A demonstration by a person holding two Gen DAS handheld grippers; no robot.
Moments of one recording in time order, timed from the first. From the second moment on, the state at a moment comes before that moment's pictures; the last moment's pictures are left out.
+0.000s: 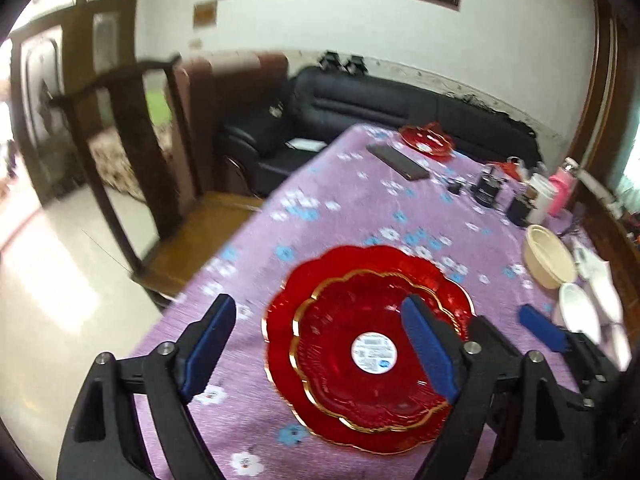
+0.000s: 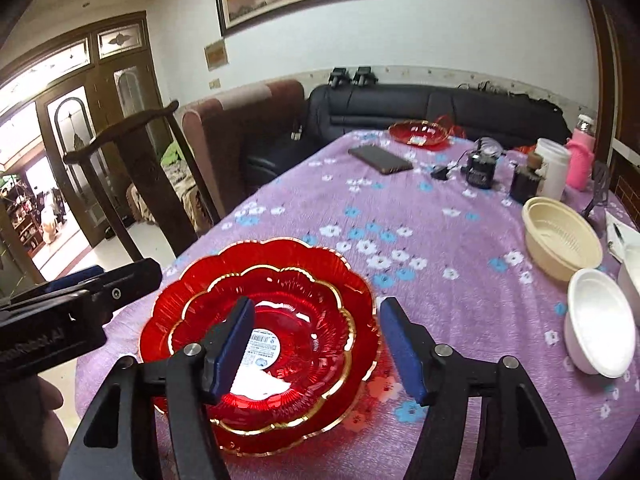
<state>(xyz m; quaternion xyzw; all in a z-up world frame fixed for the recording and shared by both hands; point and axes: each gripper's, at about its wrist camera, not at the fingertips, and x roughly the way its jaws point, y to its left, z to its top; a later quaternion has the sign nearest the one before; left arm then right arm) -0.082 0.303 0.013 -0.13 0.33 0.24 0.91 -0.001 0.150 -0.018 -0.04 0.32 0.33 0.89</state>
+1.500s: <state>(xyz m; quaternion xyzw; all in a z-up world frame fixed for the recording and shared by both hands) -0.026 0.120 0.006 0.08 0.38 0.12 0.91 0.037 -0.104 -0.038 0.13 0.34 0.16 0.92</state>
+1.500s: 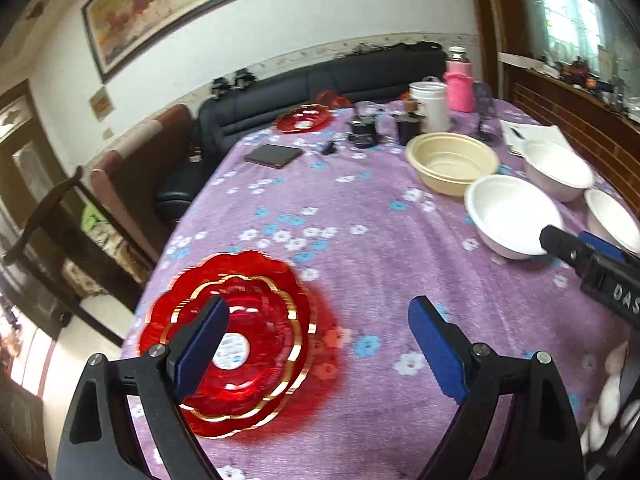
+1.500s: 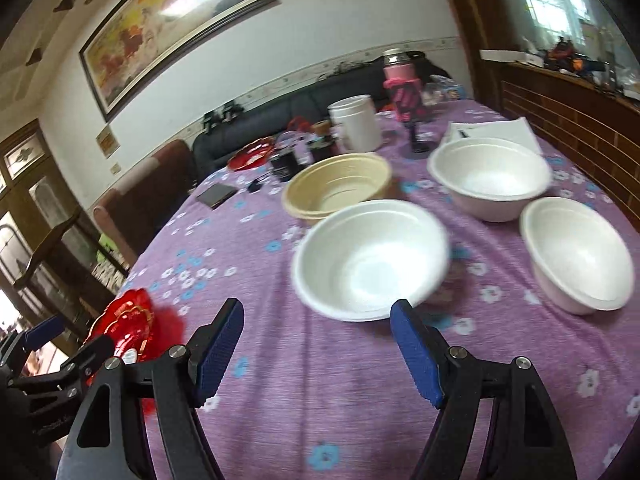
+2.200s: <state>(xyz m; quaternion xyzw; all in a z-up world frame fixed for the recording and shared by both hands) 0.000 0.099 -0.001 0.08 0.38 0.11 0.91 0.117 -0.122 -0.066 0.17 0.39 0.12 0.90</state>
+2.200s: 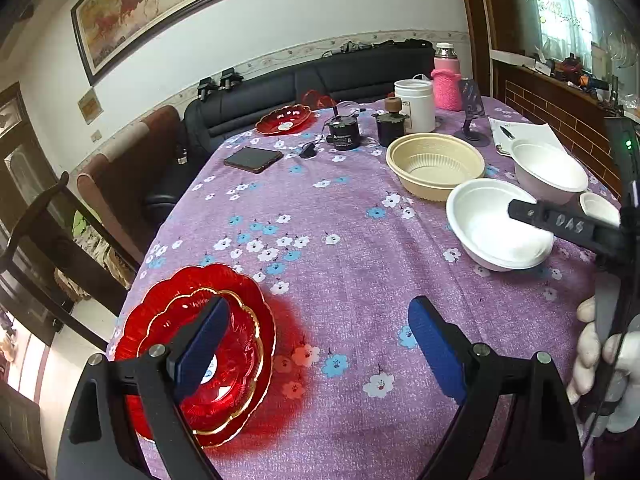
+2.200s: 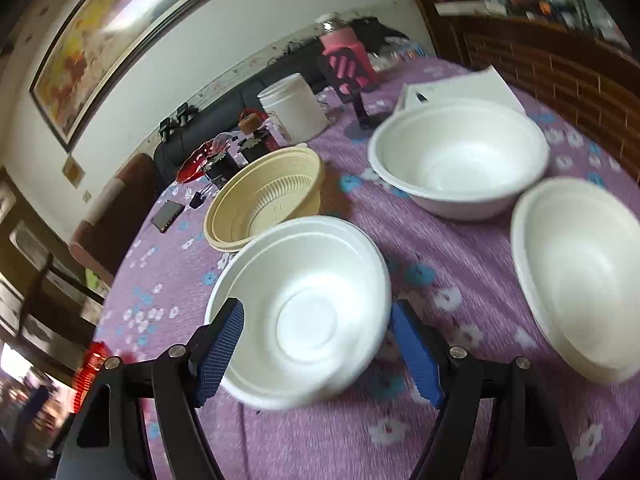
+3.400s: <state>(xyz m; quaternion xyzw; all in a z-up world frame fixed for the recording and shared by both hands) 0.142 0.069 -0.047 -0.02 0.45 0.03 0.89 0.130 -0.129 -0.081 0.15 0.39 0.10 0.90</state>
